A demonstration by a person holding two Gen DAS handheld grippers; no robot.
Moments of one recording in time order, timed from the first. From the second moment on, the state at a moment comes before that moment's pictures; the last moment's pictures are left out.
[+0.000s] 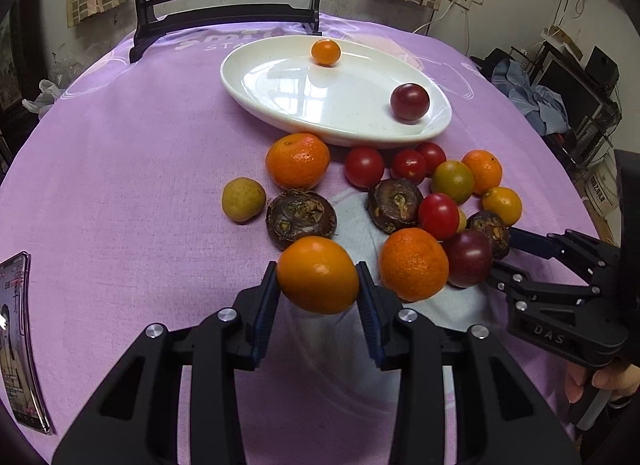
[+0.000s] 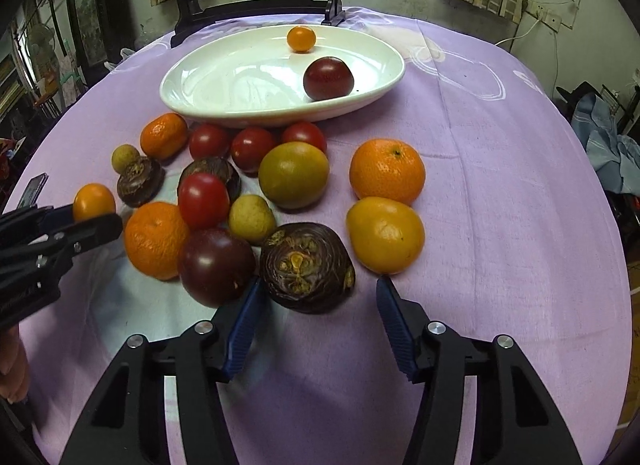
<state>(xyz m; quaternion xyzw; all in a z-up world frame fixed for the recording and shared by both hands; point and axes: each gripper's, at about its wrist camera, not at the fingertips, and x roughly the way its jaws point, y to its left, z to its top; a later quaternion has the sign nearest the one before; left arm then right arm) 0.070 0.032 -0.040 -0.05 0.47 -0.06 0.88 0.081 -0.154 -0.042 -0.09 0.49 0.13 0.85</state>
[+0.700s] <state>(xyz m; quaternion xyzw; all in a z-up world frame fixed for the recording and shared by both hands) 0.047 0.022 -0.001 -0.01 0.45 -0.06 0.89 0.029 -0.193 0.007 -0.05 0.44 0.17 0.88</state>
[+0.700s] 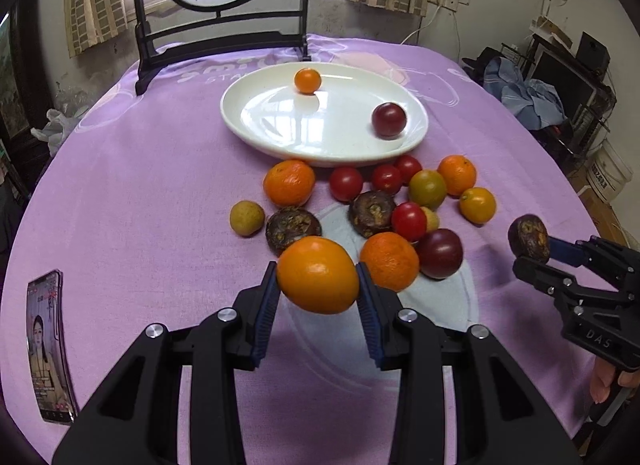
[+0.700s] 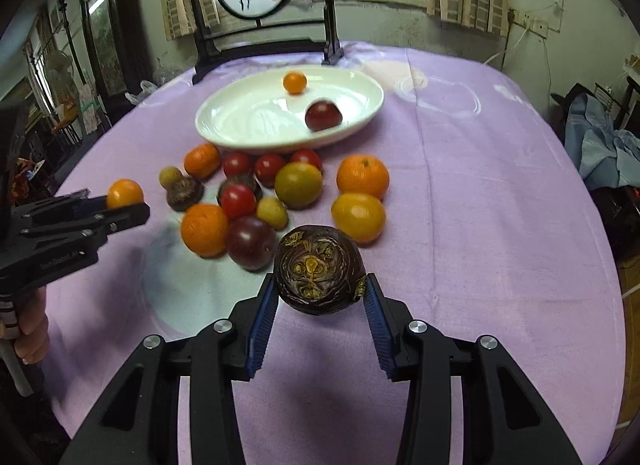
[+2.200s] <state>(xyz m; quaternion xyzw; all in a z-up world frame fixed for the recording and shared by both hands) 0.146 0.037 0.028 -0.01 0.40 0.02 0.92 0.108 -0.146 0.017 -0.05 0.41 0.20 0.89</state>
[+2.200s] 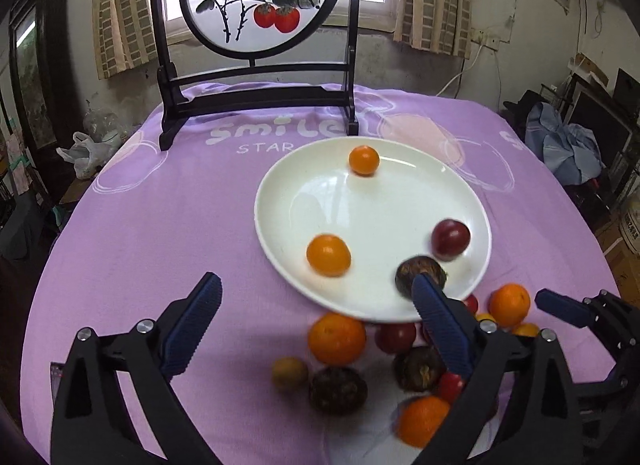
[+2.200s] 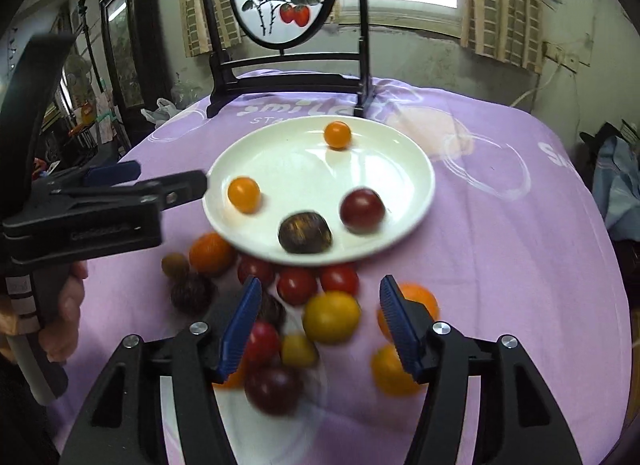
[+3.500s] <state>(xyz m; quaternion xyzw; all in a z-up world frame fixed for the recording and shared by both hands) 0.062 0.045 -0.029 -0.06 0.43 -0.03 0.90 0.075 -0.118 -0.044 -0.10 0.46 0.19 0.86</state>
